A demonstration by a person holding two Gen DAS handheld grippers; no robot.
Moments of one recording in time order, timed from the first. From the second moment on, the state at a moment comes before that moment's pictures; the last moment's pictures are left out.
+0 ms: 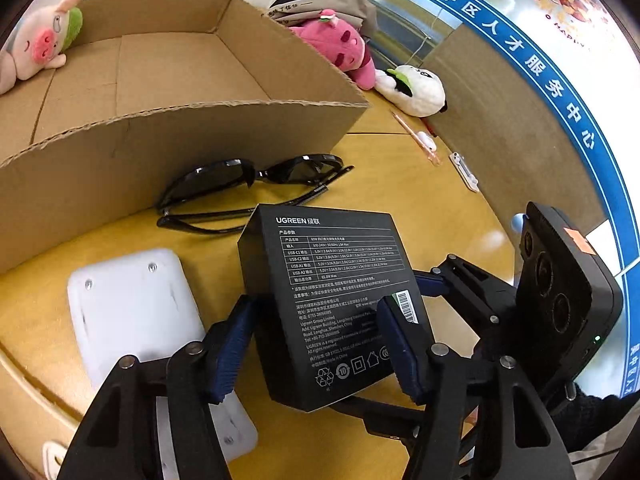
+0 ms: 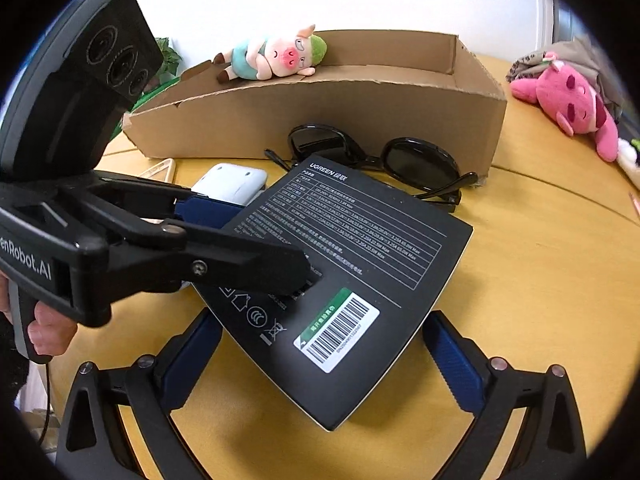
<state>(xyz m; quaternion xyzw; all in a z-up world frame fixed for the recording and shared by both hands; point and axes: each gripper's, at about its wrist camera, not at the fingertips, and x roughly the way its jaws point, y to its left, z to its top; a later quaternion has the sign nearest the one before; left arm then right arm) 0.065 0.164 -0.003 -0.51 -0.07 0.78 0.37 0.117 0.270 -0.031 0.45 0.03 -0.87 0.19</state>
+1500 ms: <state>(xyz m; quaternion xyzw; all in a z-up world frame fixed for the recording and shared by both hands) -0.135 0.039 0.244 -0.28 -0.07 0.91 0.30 -0.115 0.189 0.215 0.25 0.12 -0.92 0.28</state>
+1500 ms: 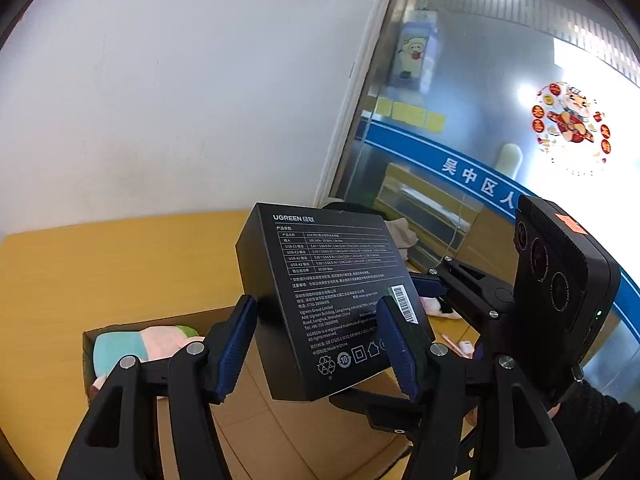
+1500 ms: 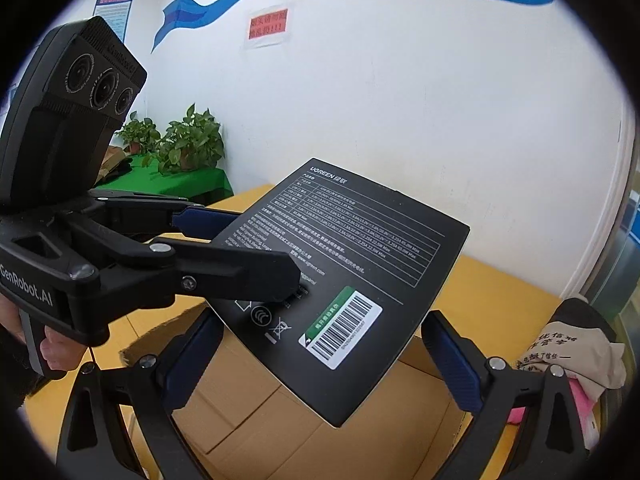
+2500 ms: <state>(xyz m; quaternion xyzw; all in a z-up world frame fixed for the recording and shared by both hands) -0.273 0.086 0.014 -0.51 -0.10 0.83 0.21 -0.252 0.202 -0.010 0.48 0.08 -0.83 0.26</state>
